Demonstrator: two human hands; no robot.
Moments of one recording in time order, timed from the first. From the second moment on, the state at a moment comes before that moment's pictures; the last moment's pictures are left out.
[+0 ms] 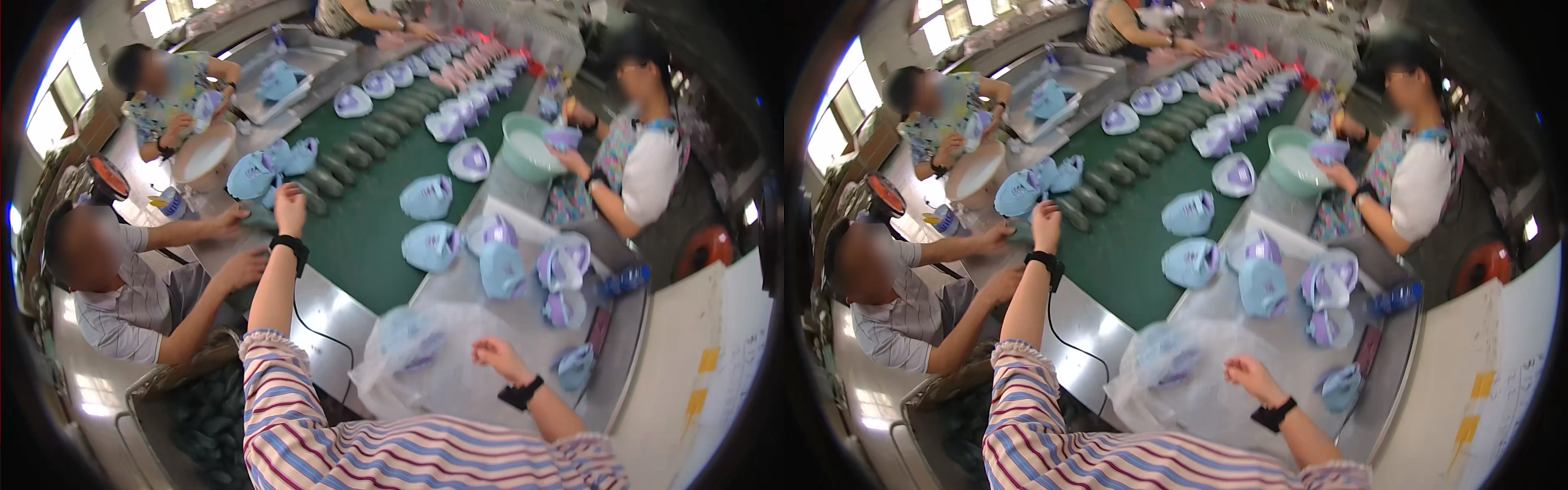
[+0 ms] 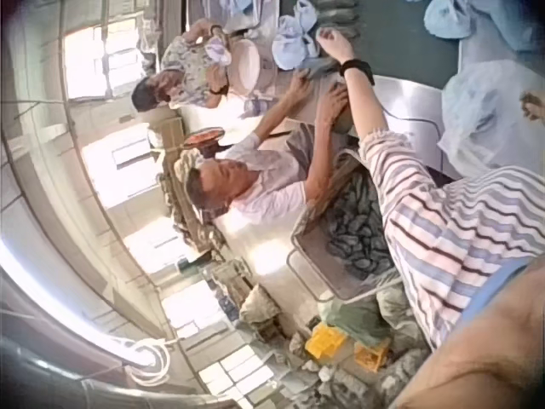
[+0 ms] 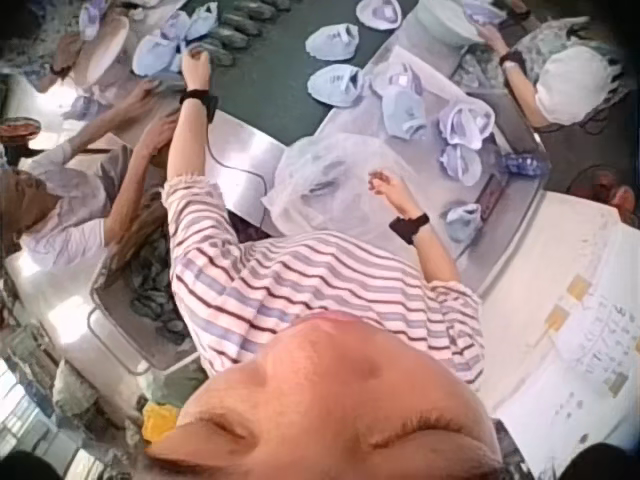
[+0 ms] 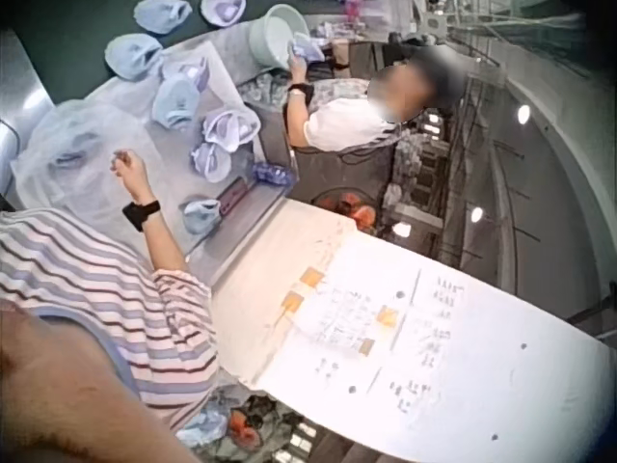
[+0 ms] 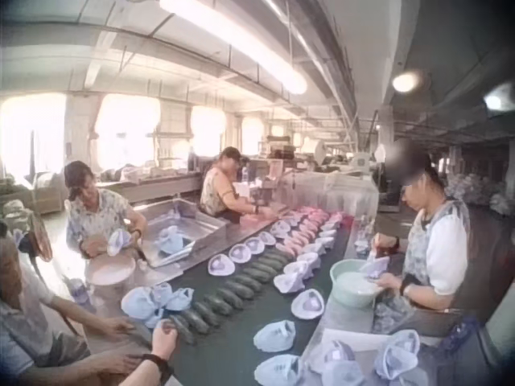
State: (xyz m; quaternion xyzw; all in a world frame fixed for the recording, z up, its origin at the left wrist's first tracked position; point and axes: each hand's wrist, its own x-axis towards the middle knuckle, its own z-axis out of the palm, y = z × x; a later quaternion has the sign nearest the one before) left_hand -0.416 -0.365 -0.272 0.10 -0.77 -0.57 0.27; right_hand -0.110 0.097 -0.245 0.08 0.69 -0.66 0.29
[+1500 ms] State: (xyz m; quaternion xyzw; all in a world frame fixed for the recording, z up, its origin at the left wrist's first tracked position) left_hand -0.031 -0.164 -0.235 -0.32 -0.85 -0.42 0.01; right_hand -0.144 0.049 -0.273 -0.23 0.92 -0.28 0.12
